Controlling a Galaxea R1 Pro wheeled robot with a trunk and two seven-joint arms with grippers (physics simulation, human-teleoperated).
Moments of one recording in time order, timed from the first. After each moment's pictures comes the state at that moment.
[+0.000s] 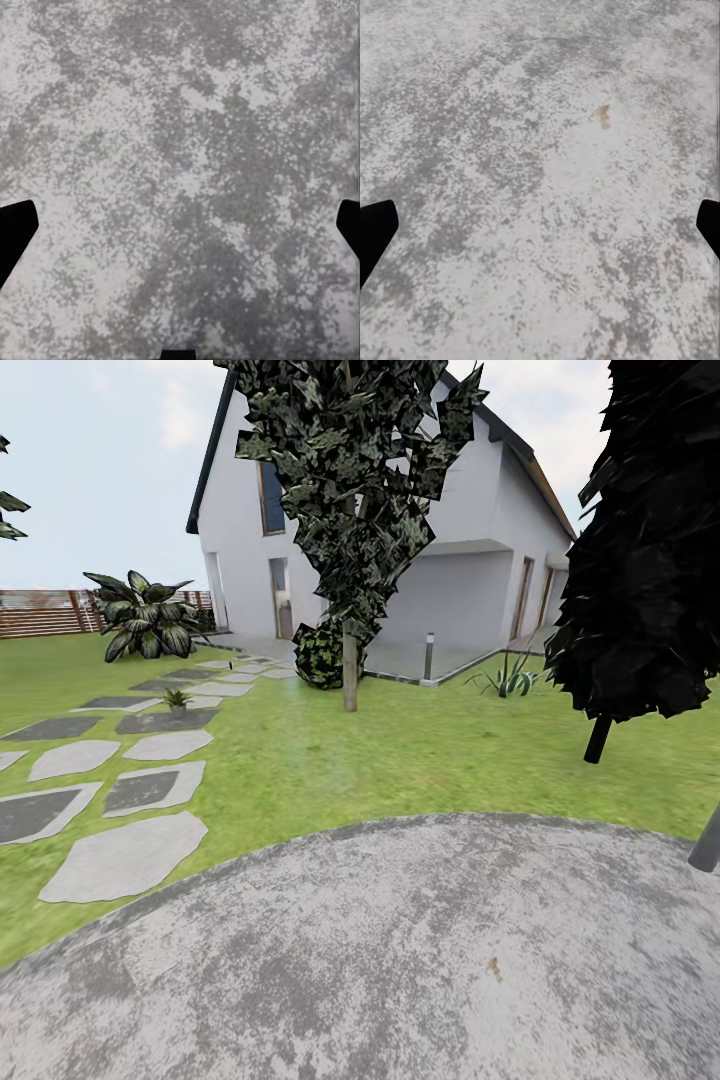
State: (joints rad) left arm -0.22 0.02 0.01 -0.22 0.01 -0.20 0.00; right arm -0.06 -0.09 -0.01 -0.55 0.00 -0.33 0.00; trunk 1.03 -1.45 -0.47
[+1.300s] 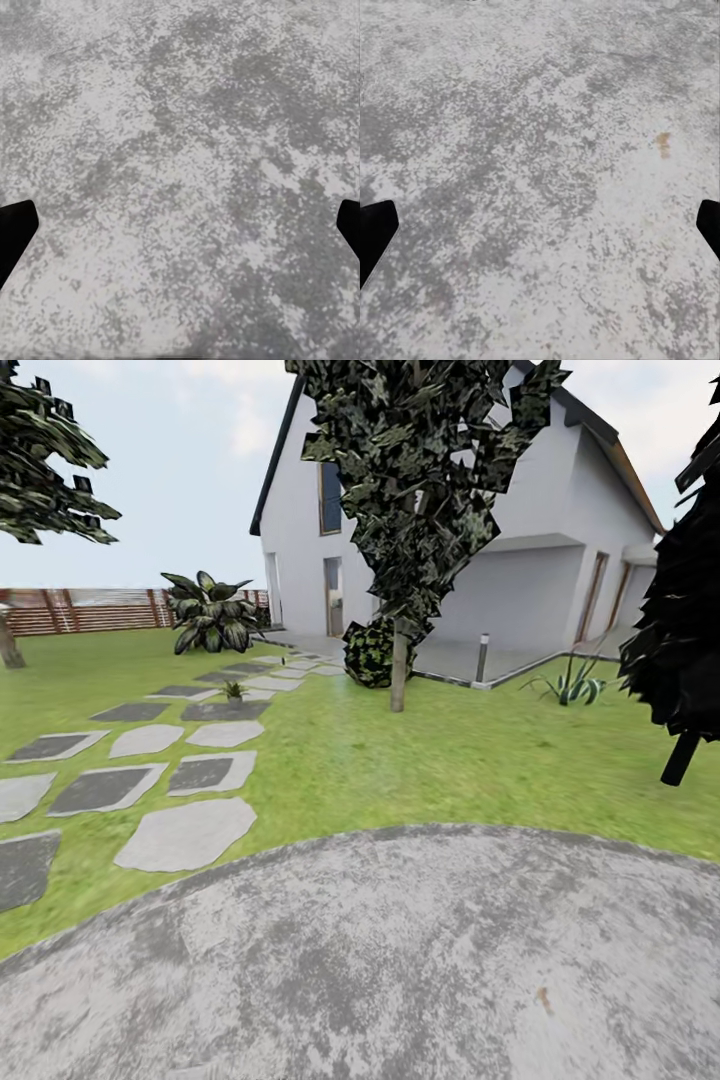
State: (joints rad) left arm -0.29 0.07 0.01 -0.20 0.09 -0.31 0.00; right arm -0.08 -0.08 0.00 -0.52 0.01 -0.34 0.00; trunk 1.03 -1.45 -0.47
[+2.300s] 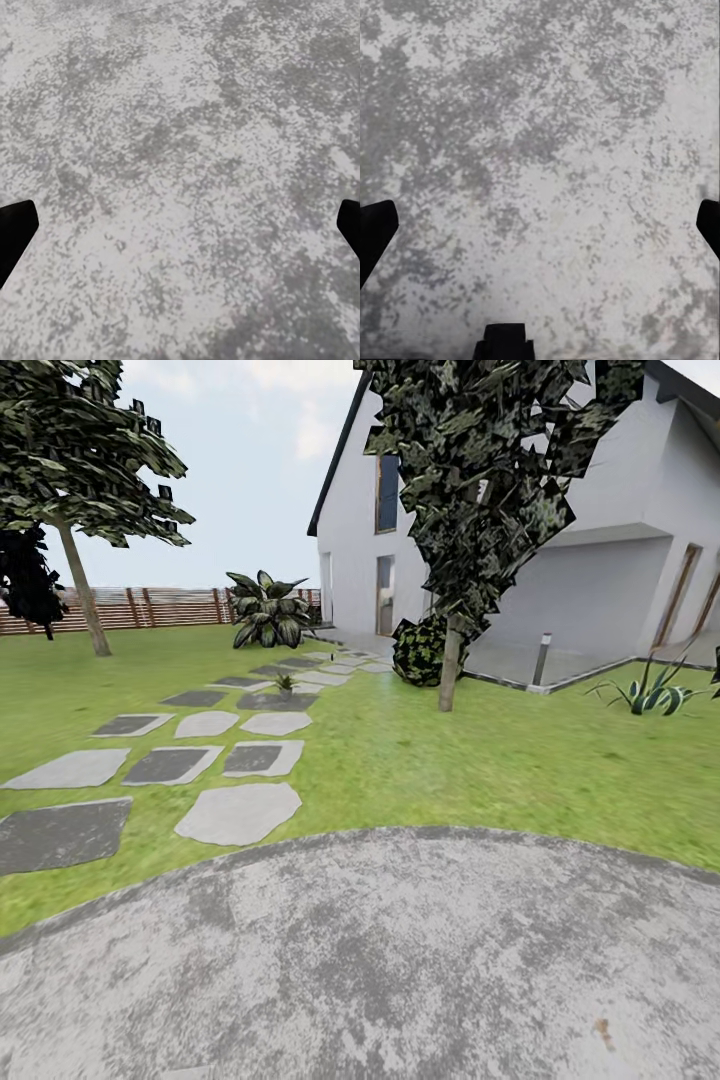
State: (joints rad) left arm -0.29 0.07 0.01 -0.20 0.08 -0.31 0.03; right arm -0.08 -0.07 0.00 -0.26 0.00 -0.33 0.01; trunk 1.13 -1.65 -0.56
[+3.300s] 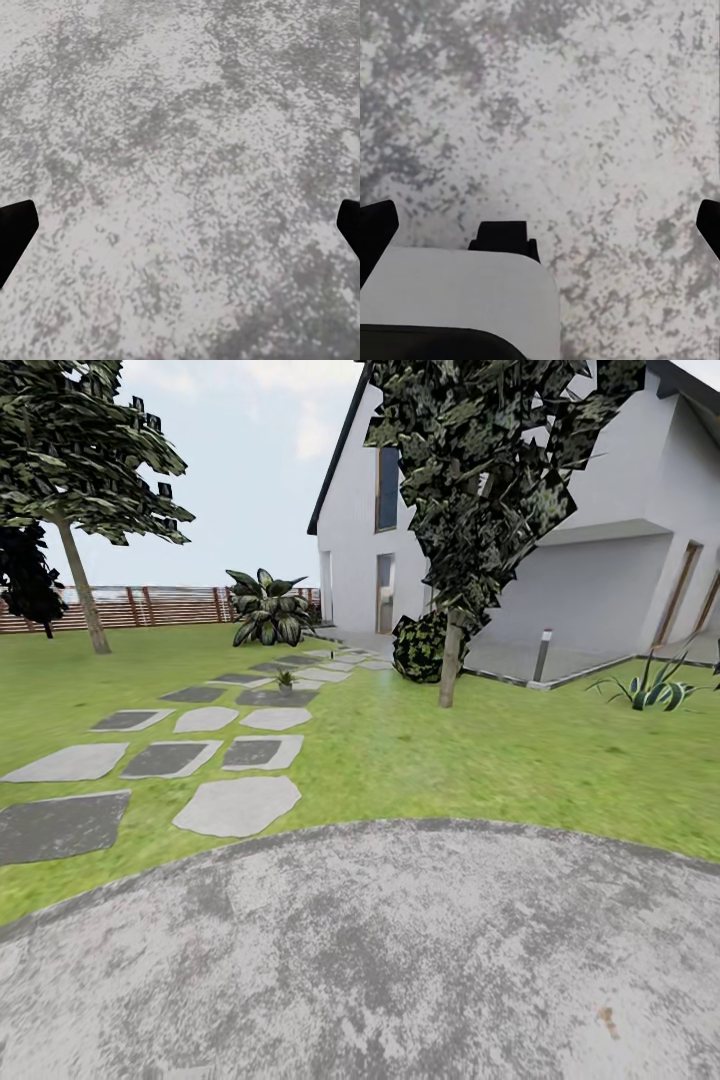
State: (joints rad) left arm -0.29 0.07 0.01 -0.20 0.08 -0.31 0.03; right arm -0.08 -0.07 0.00 -0.07 0.00 -0.33 0.01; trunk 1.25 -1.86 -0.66
